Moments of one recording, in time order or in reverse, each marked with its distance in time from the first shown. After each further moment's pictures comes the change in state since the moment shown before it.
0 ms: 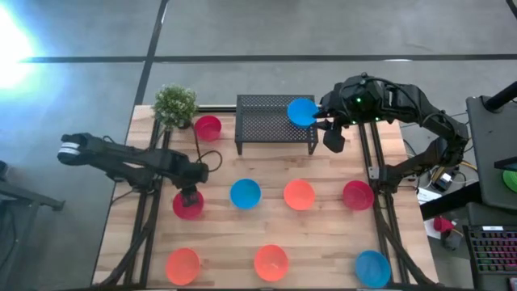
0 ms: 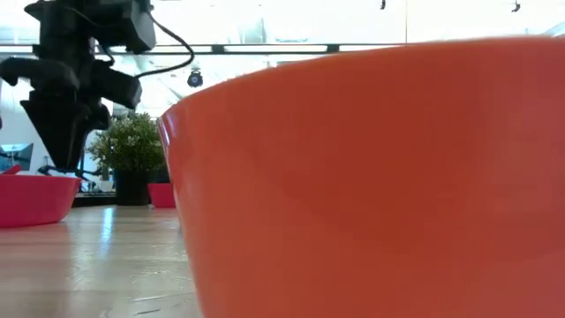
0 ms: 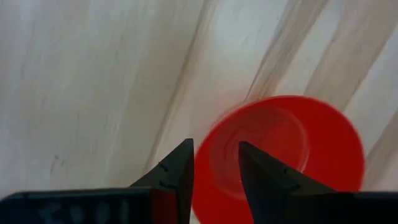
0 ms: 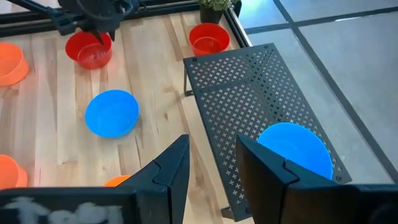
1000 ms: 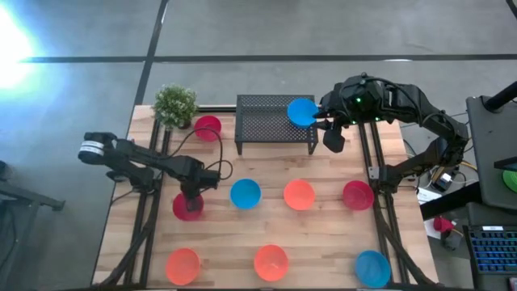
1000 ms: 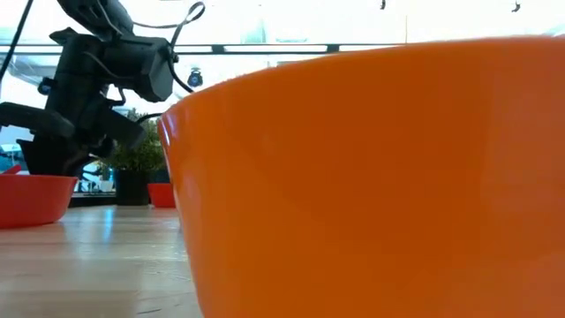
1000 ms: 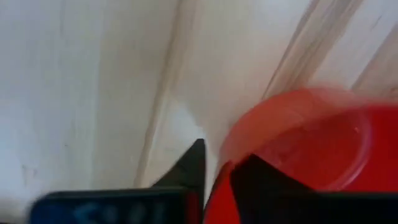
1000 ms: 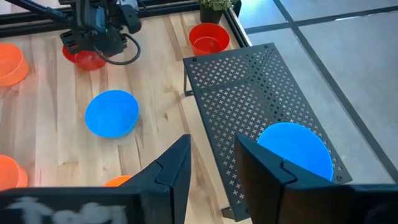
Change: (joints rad) left arm 0.000 0.271 0.000 0.046 0.043 0.080; right arm 0.000 0.000 0.000 0.000 0.000 0.003
